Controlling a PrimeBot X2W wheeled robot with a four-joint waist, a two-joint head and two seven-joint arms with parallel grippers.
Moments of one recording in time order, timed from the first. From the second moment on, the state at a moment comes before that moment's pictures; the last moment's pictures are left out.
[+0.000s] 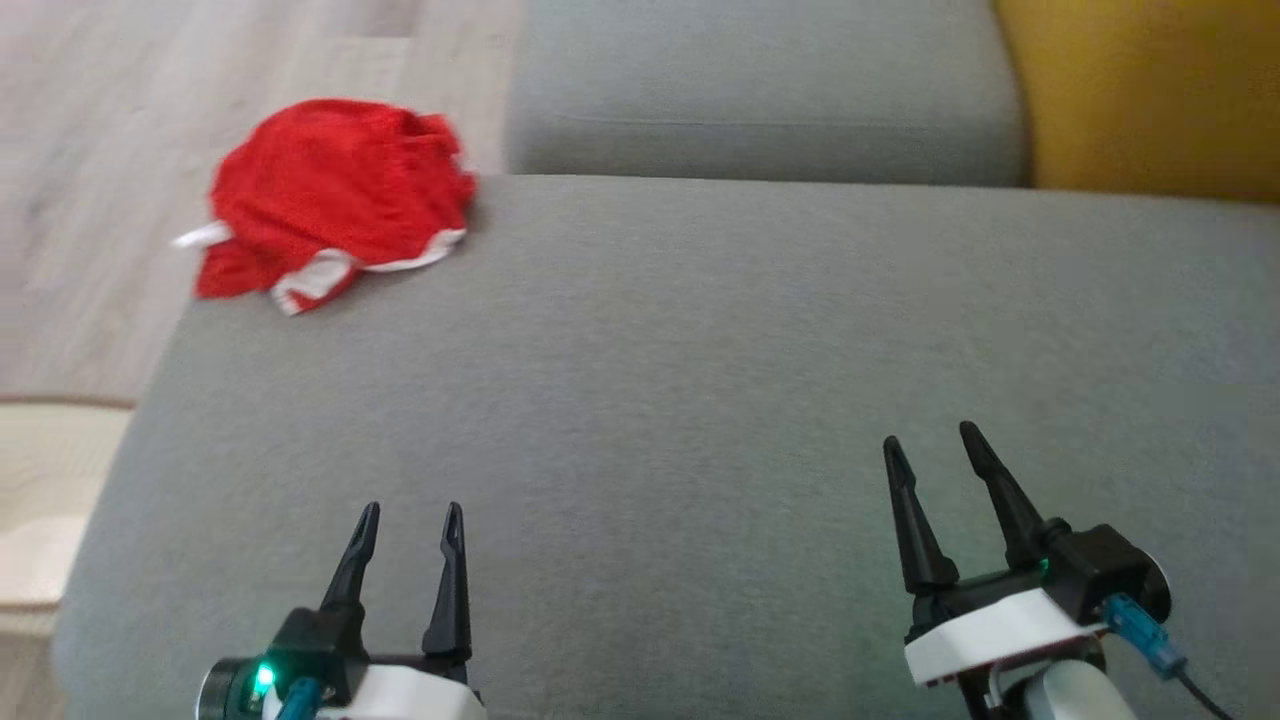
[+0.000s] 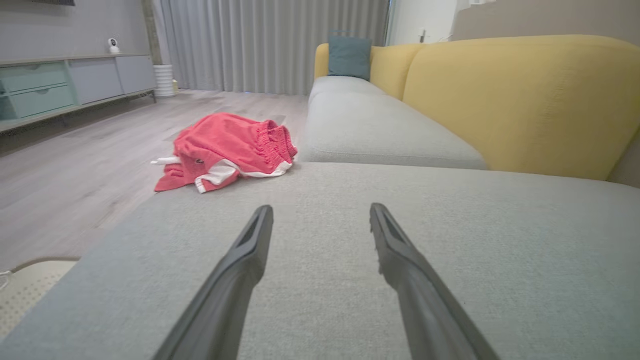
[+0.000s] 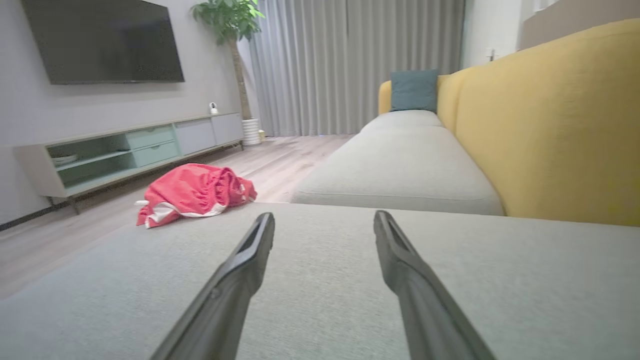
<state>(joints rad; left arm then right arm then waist) 0.16 0.05 -0.25 0.06 -0.11 0.12 -0.25 0.01 -0.04 0.17 0.22 0.13 0.12 -0.25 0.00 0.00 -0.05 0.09</state>
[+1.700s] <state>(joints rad) -0.72 0.38 -0.17 0.30 -0.06 -0.11 -0.15 -0.17 -0.05 0.15 0.15 -0.01 0.12 -0.24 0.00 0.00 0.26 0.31</state>
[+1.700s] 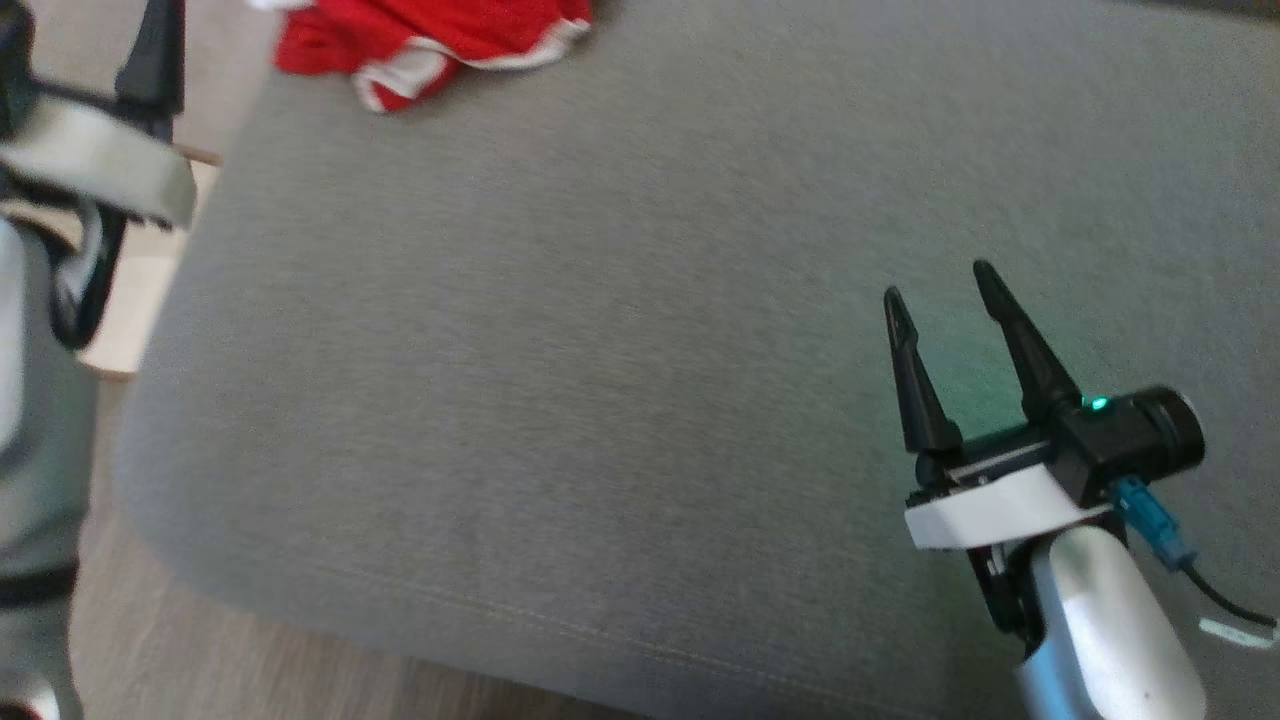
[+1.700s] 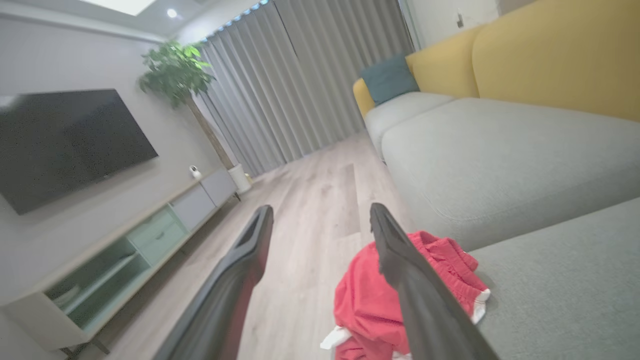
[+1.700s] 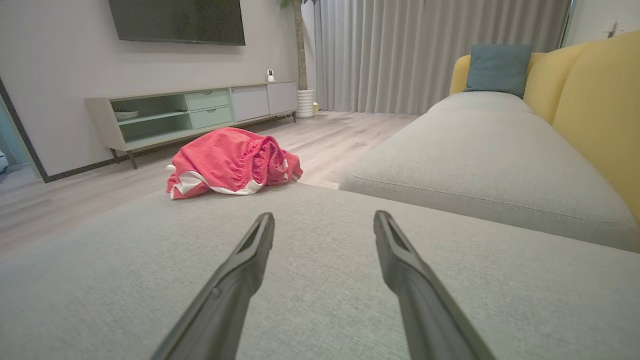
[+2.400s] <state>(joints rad) -1.05 0.43 -0.31 0.94 -0.12 -0.13 -0.04 -0.28 -0.05 0.15 0.09 -0.04 0.12 -0.24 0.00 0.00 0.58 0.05</state>
